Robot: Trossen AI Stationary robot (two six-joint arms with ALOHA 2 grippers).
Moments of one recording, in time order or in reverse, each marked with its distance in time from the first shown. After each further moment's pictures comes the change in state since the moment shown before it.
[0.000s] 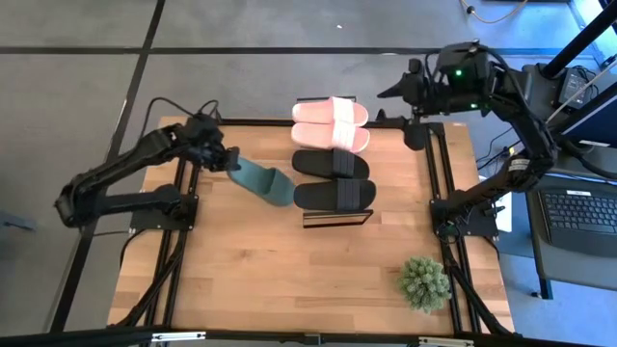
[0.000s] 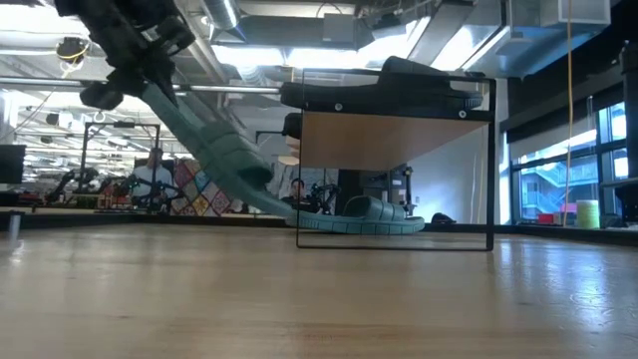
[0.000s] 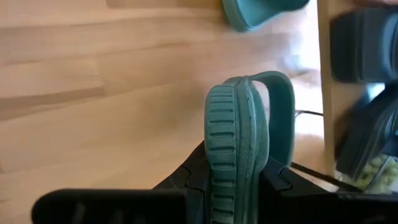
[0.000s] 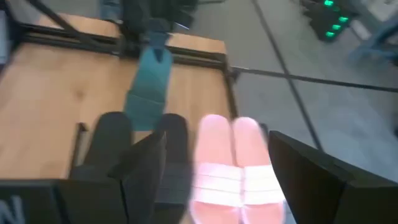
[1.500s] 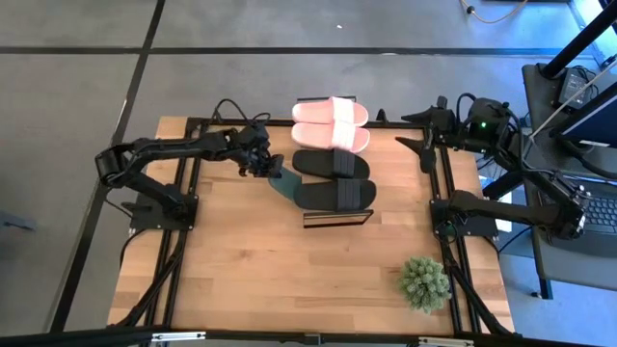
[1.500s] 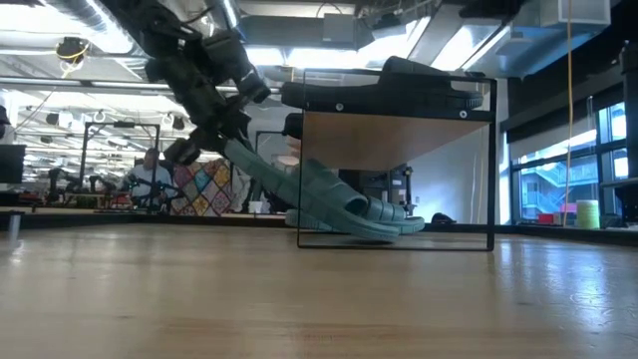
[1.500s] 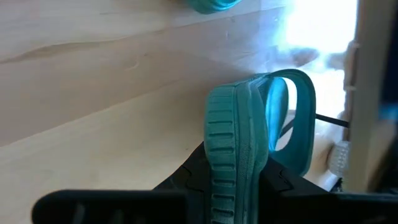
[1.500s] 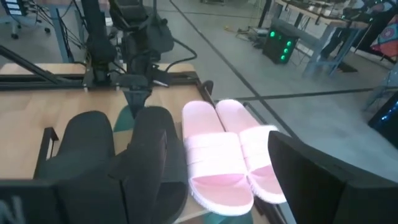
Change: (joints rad) left arm -0.181 0.538 0.001 0.543 0.050 -0.117; right arm -0.191 -0.699 -1.103 0.683 -0.090 0.151
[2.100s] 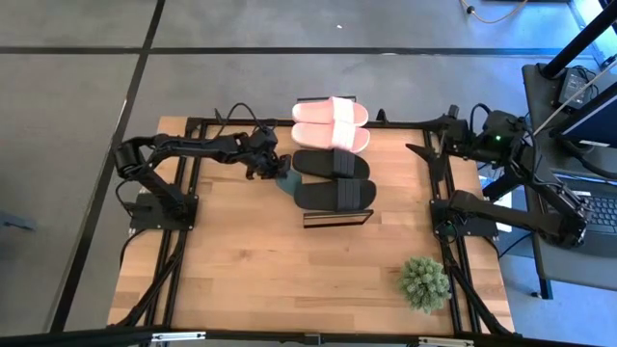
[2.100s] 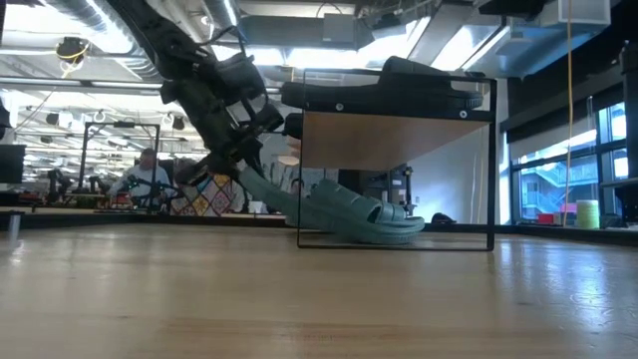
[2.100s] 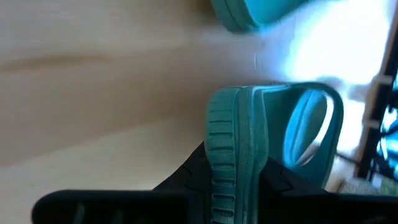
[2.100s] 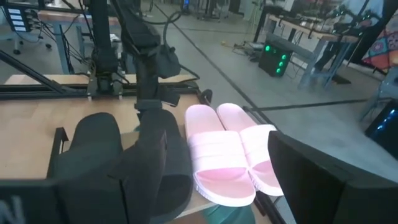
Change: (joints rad) left arm -0.009 0.155 0.000 0.129 -0.067 -0.115; right arm 0.000 -0.158 -0.109 0.016 0.001 0.028
